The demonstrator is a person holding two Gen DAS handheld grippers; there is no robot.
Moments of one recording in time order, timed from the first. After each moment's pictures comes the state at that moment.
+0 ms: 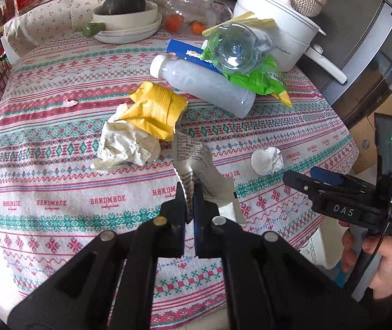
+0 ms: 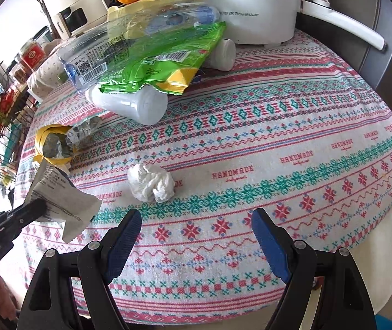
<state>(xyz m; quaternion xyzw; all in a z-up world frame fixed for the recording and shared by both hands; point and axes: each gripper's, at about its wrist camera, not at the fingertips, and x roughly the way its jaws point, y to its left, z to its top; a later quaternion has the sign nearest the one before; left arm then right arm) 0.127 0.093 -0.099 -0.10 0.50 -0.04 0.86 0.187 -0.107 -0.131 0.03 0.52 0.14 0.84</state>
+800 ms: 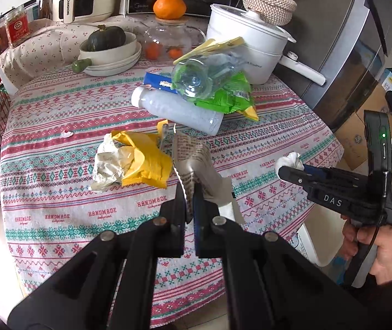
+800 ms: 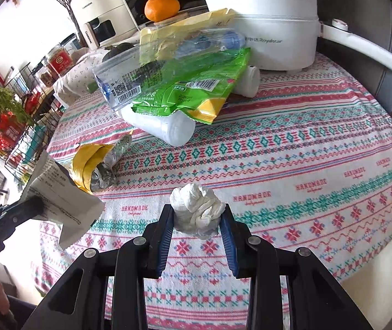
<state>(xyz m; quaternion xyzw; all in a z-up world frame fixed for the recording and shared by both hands) 0.107 0.069 -0.055 -0.07 0.46 -0.07 0.88 0.174 -0.130 -0.098 0.03 0.47 0.18 0.86</state>
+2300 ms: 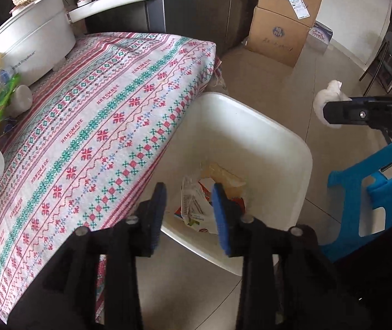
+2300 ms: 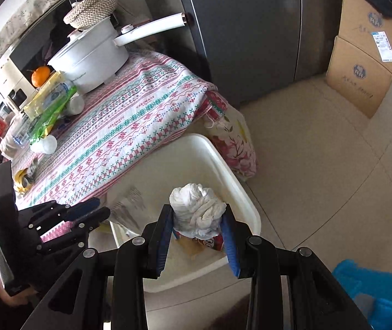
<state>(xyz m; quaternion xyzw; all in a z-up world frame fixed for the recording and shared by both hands) 0.087 -0.229 -0.129 0.14 0.47 -0.28 0.82 0.051 -0.424 -0.095 0.13 0.49 0.00 0.86</state>
